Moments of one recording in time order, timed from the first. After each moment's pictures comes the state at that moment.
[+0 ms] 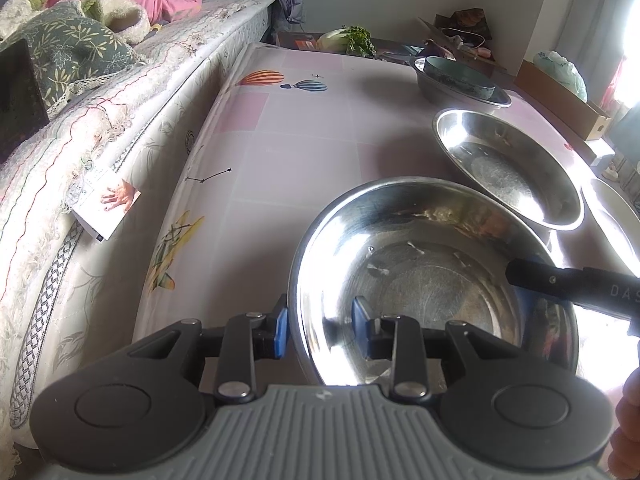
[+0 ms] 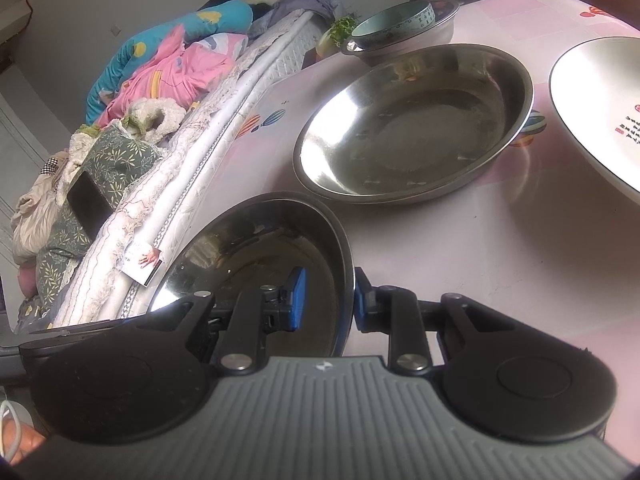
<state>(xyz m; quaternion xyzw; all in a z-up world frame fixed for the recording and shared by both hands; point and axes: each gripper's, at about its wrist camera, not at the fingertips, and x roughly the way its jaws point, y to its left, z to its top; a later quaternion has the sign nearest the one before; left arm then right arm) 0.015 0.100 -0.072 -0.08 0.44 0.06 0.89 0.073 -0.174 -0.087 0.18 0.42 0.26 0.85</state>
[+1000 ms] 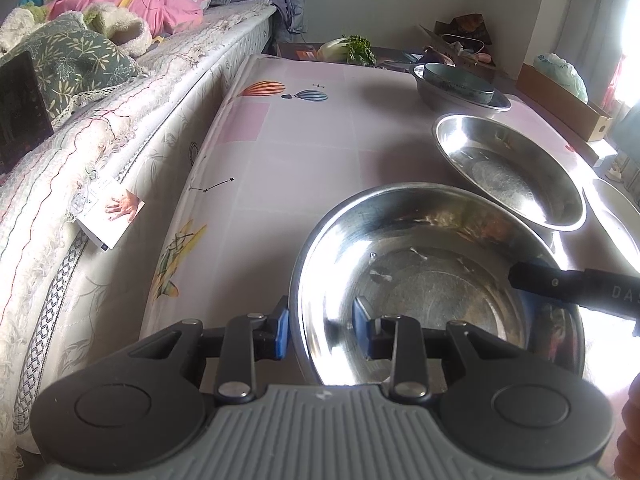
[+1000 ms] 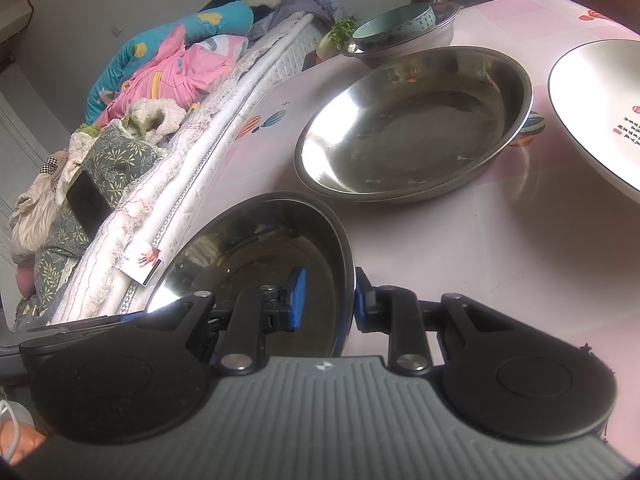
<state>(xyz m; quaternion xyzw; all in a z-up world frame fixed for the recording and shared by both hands) 0.011 0.095 -0.071 -0.07 0.43 0.07 0.90 0.073 -0.173 -0.087 0.18 0.42 0.26 0.85</state>
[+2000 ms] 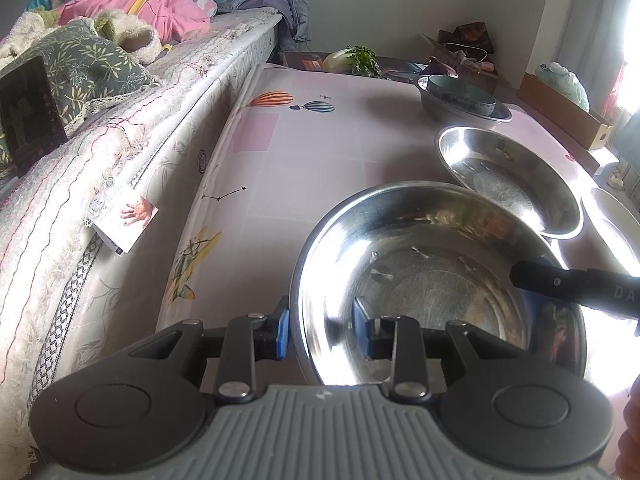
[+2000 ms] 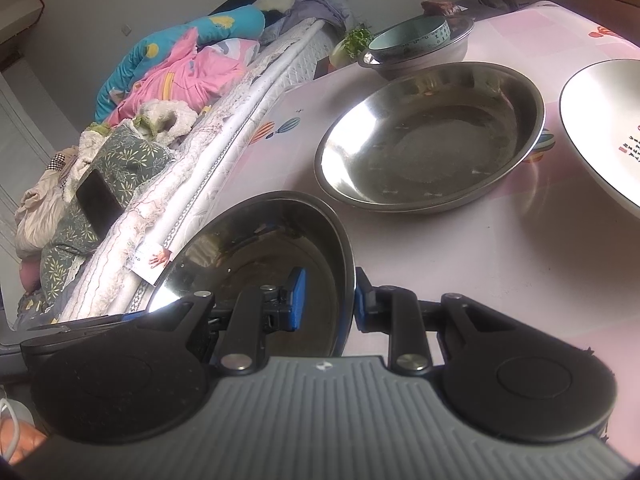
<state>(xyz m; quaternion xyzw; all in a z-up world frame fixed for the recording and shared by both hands) 0.002 0.098 -0.061 -0.07 0.41 0.07 0.90 0.066 -0.178 -0.076 0.17 0.40 0.27 0.86</state>
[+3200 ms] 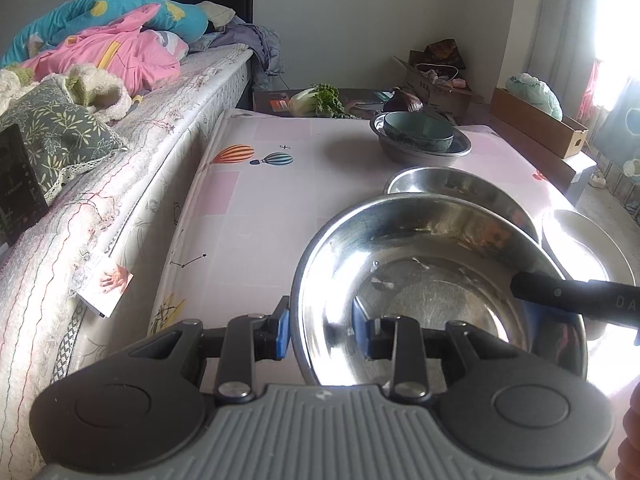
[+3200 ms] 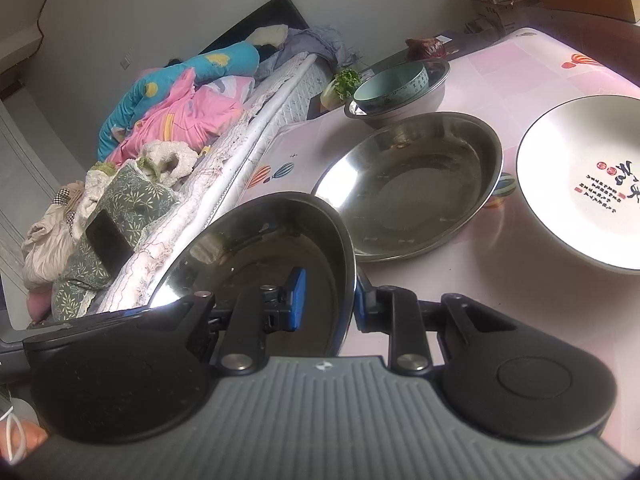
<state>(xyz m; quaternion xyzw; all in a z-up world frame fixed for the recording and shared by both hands) 0.020 0.062 -0.019 -0.04 0.38 0.04 0.92 0.059 -0.221 -0.043 0.20 0.36 0.25 0.88</state>
